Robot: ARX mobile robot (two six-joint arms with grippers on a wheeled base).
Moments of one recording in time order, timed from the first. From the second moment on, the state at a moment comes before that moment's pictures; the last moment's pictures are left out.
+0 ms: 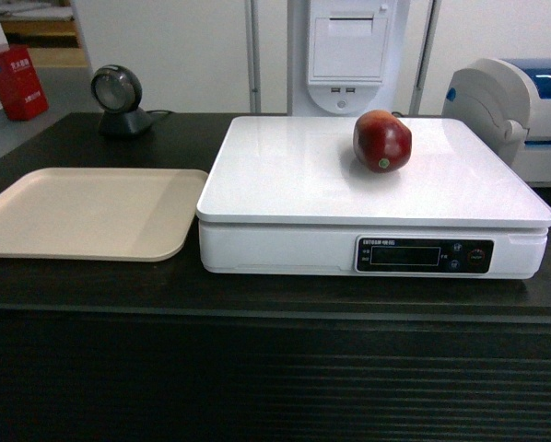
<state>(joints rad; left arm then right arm) 0.00 0.60 0.10 0.50 0.00 0.00 0.00 0.00 0.01 0.00 0.00 0.00</state>
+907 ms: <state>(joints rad) 0.00 0.27 0.01 0.27 0.00 0.00 0.00 0.00 0.01 0.00 0.00 0.00</state>
